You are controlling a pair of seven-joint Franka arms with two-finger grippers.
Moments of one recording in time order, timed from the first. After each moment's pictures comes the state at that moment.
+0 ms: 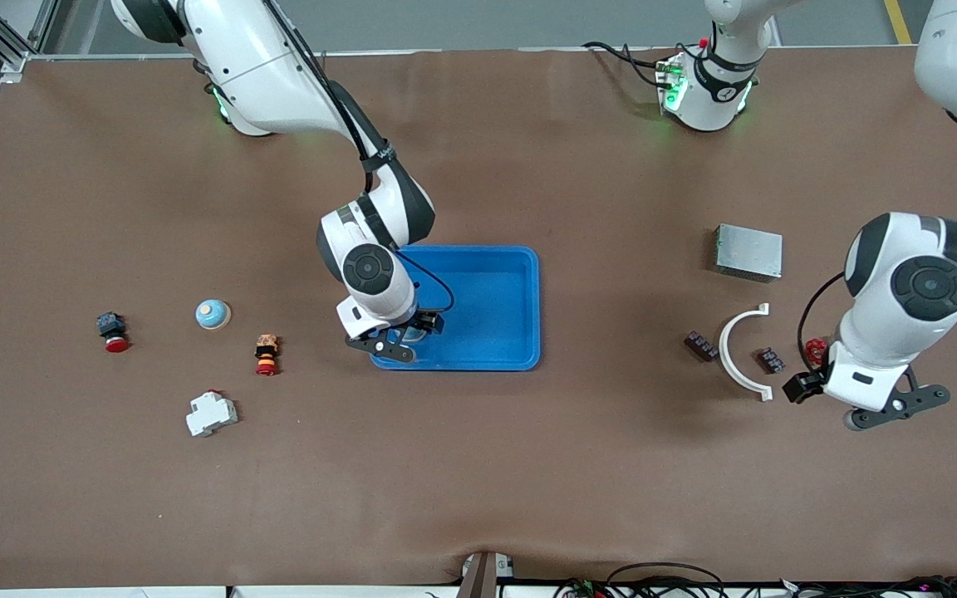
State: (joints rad) left arm 0.42 0.50 -0.54 -1.67 0.60 2.19 -0.63; right arm 0.68 0.71 -0.10 -1.66 0.15 2.31 0.78
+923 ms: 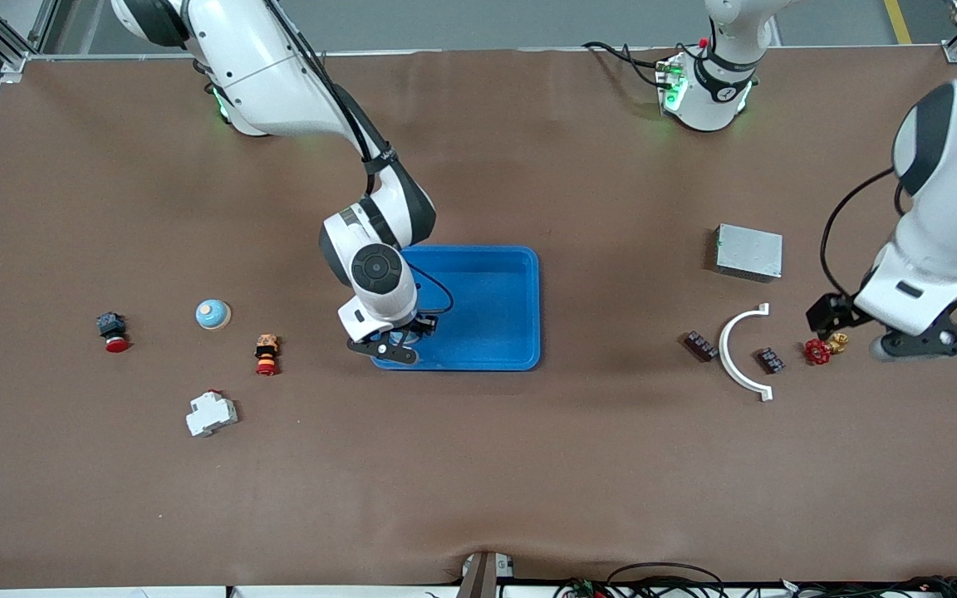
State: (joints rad) left arm 0.43 0.20 -0.60 -1.60 0.31 1.86 -0.24; right arm 0.68 0.71 -0.11 -1.64 0.08 2.26 0.78
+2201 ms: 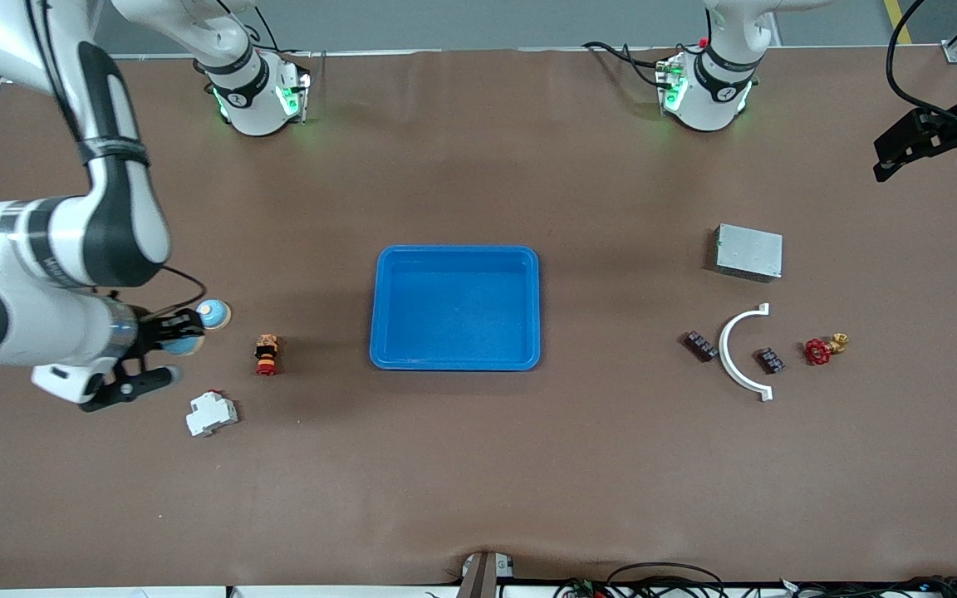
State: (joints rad) left arm 0.04 -0.11 -0.11 -1.57 0.05 1.47 -0.08; right arm 0.13 0.48 -0.14 -1.43 0.04 1.68 -0.39
